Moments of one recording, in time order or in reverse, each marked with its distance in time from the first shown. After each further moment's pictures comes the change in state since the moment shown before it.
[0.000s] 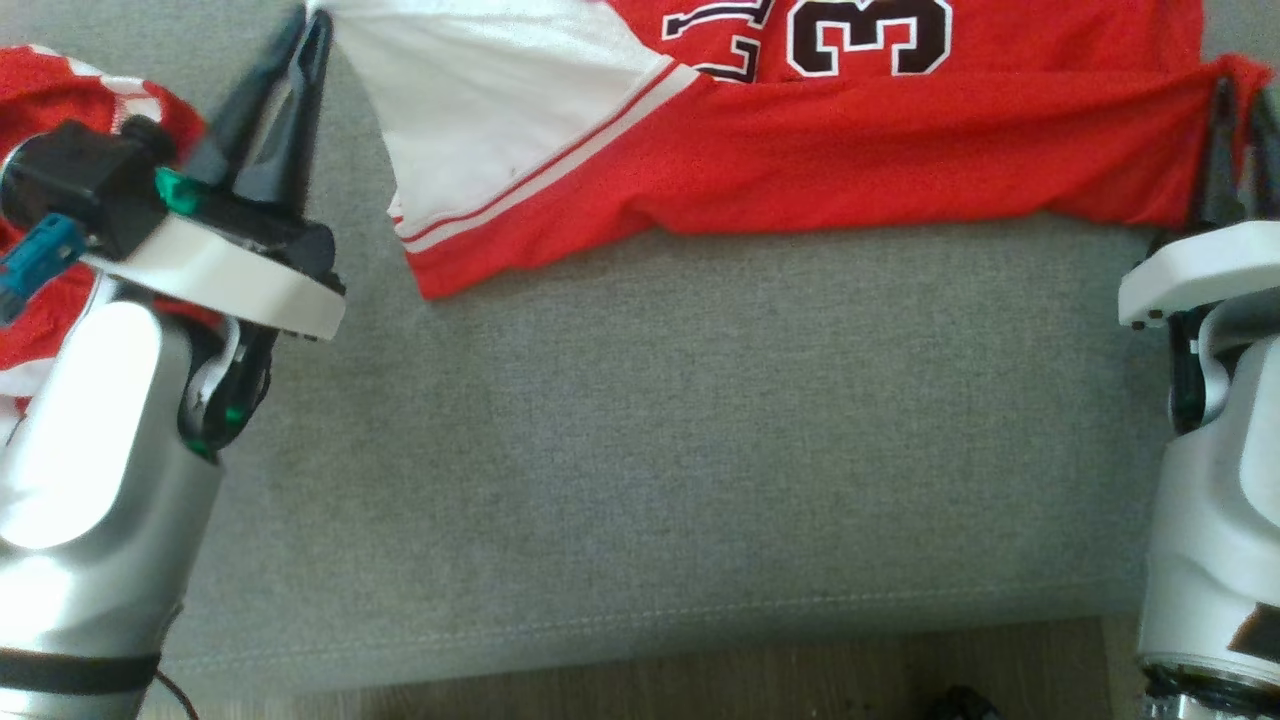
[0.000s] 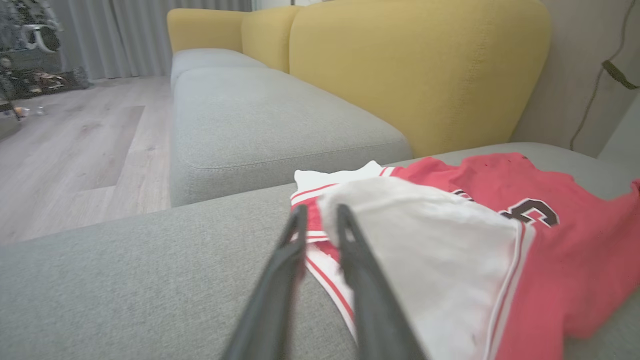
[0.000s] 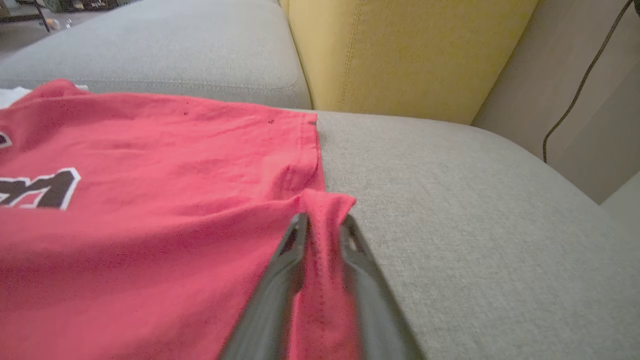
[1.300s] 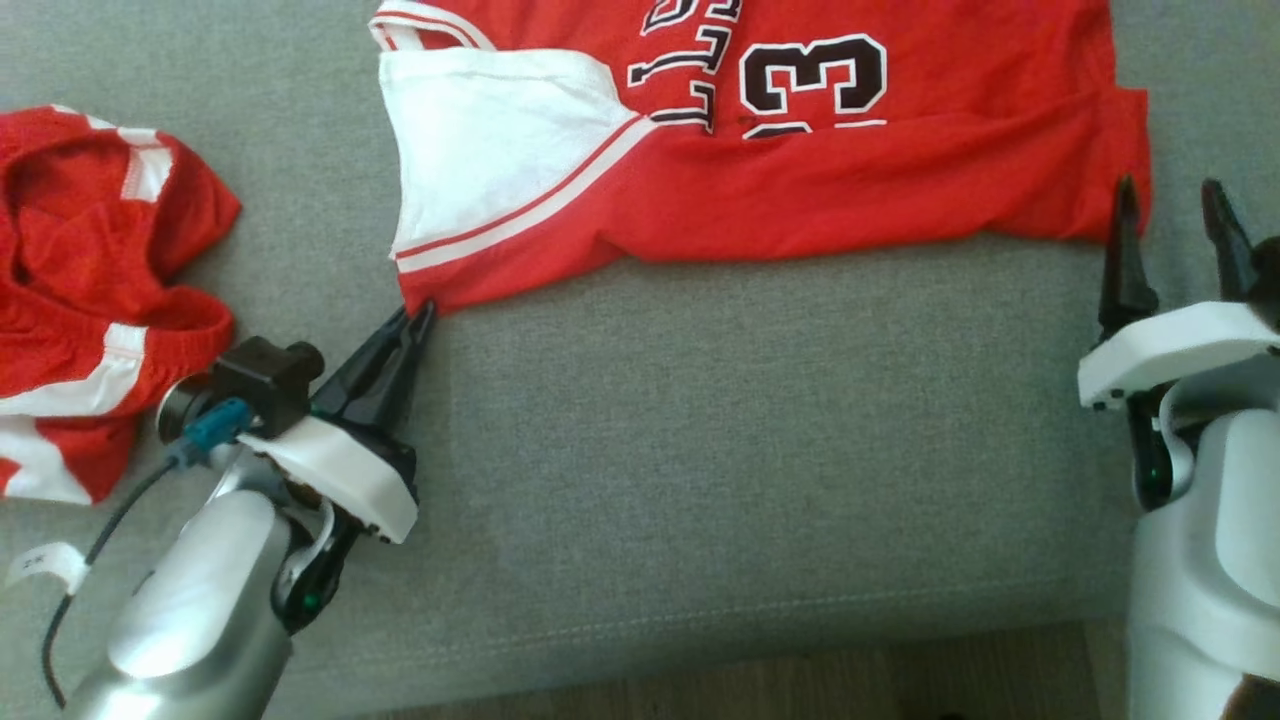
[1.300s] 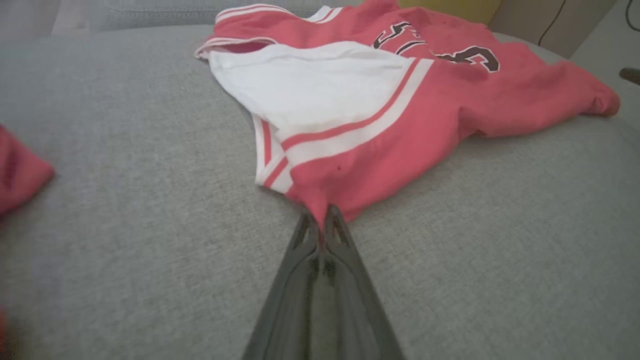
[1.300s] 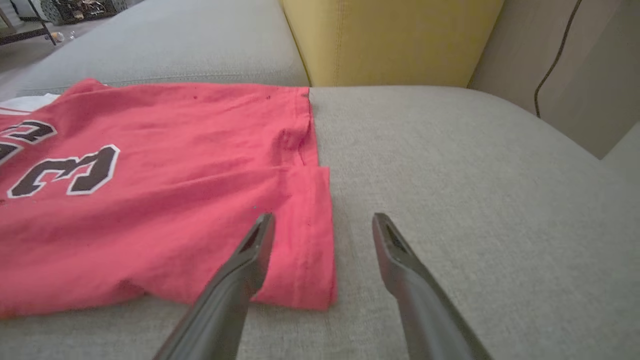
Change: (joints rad) left arm 0.222 -0.031 -0.137 0.149 -0.025 -0.015 0.013; right arm 0.130 0.001 0.068 -0.012 0.131 0.000 0.044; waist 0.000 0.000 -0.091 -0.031
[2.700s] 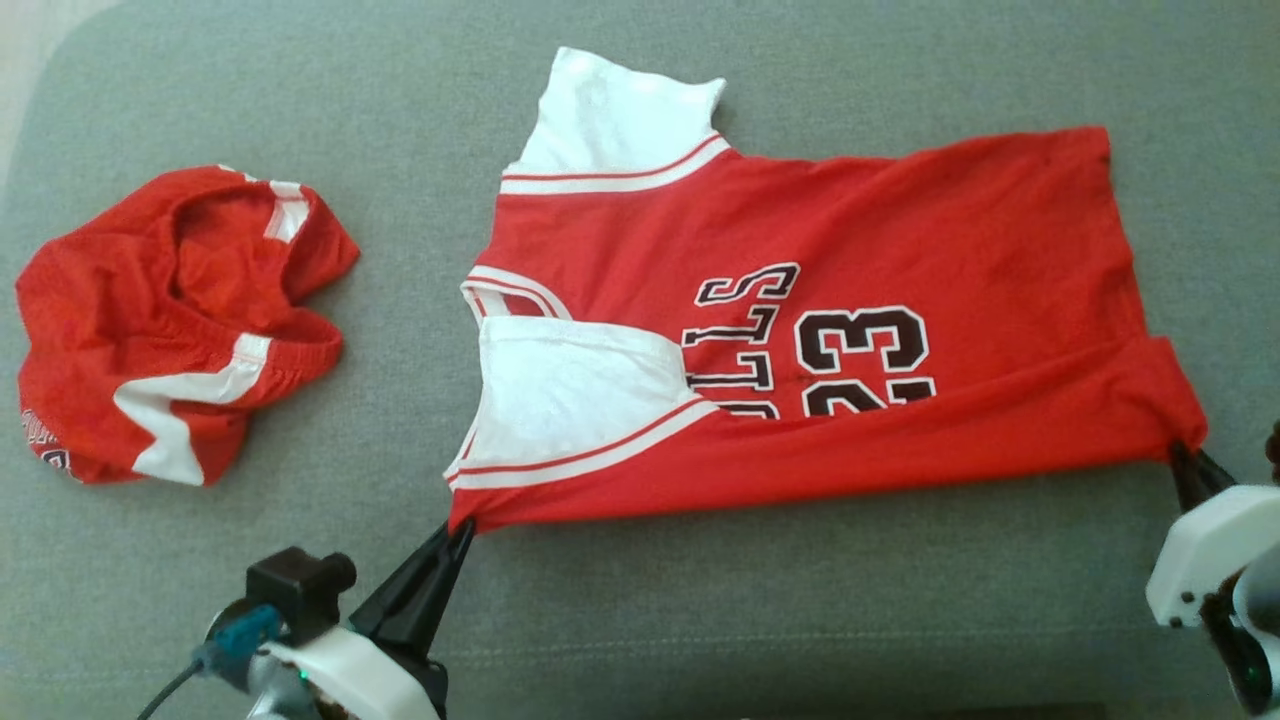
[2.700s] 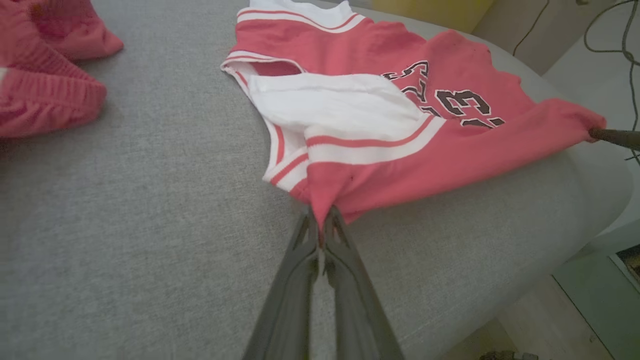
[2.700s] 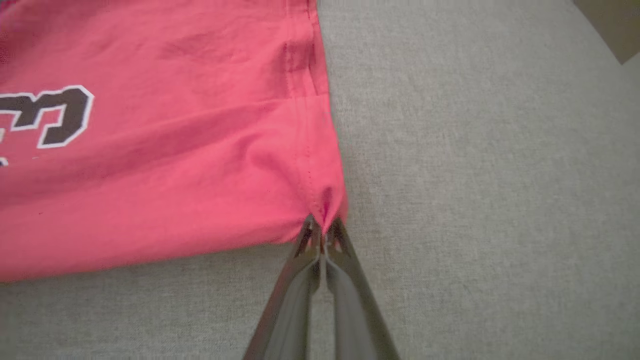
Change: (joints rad) left arm 0.402 0.079 -0.037 -0.322 -0.122 0.105 0.093; right arm 0.410 -0.135 0.042 -0.259 0.174 0.000 0.494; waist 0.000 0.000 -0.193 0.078
